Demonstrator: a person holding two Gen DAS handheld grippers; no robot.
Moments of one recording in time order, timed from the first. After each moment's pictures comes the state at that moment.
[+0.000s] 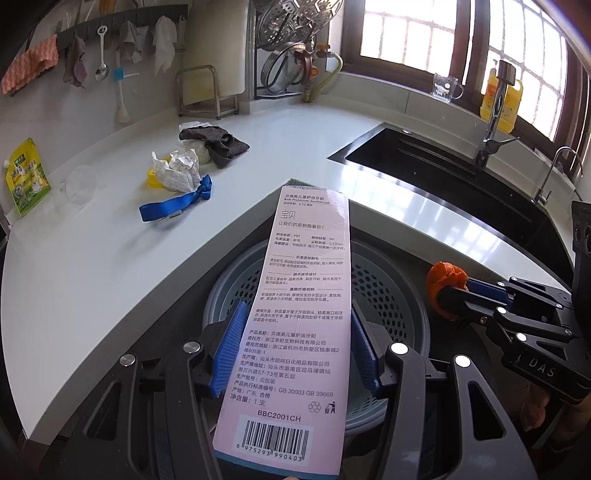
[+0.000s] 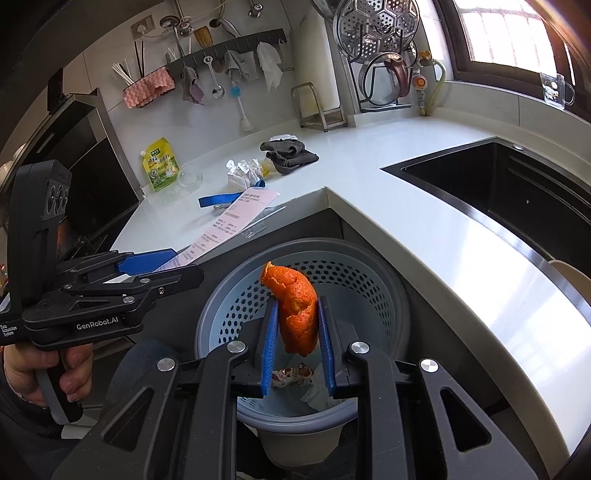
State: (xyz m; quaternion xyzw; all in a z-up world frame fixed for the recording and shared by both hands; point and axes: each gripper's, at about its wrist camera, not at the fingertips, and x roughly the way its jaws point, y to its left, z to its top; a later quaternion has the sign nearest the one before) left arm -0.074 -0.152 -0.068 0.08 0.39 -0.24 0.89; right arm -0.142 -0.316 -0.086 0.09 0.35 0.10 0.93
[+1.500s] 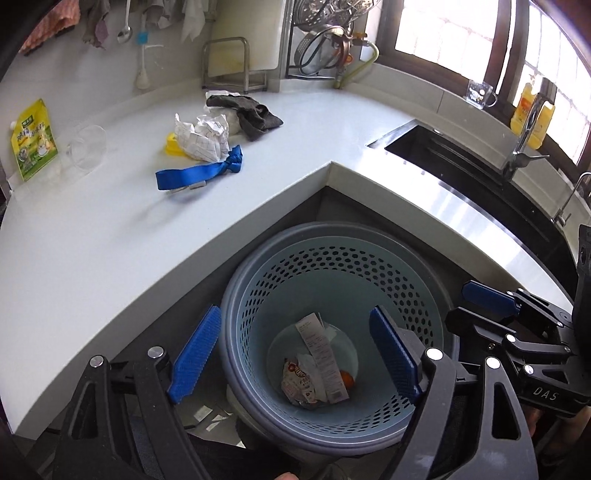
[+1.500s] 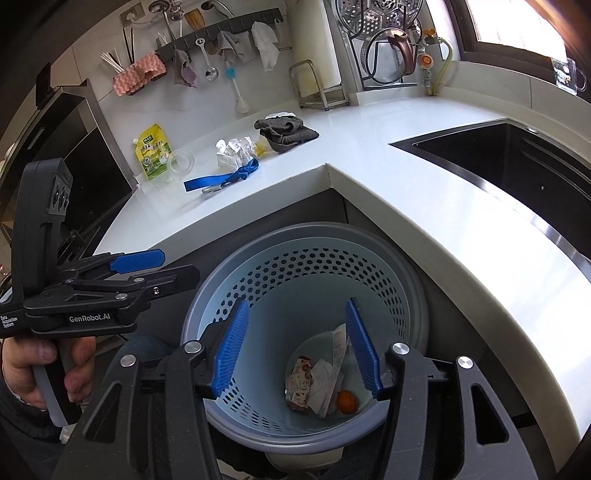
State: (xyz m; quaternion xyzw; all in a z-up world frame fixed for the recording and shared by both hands) left arm -0.039 -0.130 -0.086 0.04 0.42 -0.21 0.88; right arm -0.108 -0.311 -0.106 0.10 0.37 0.12 0.92
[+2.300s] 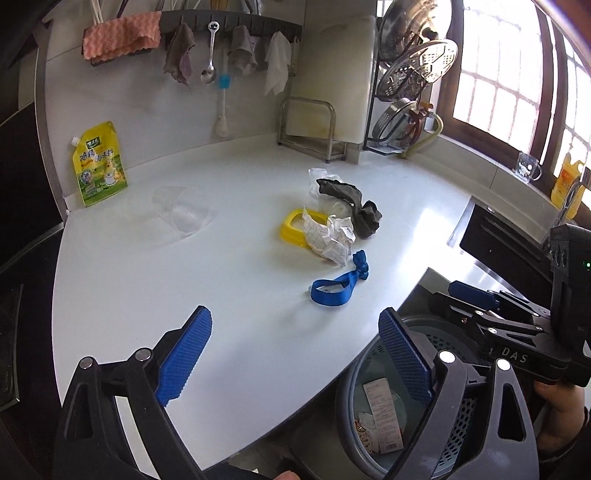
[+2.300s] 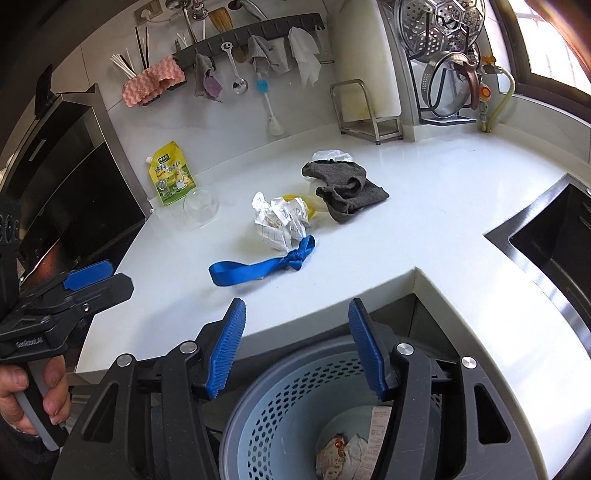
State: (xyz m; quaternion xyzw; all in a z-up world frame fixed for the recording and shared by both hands) left arm 0.019 -0.029 -0.022 0.01 0.34 -0.12 0.93; right arm 0.030 -0.238 -0.066 0.08 0.35 0.15 0.92
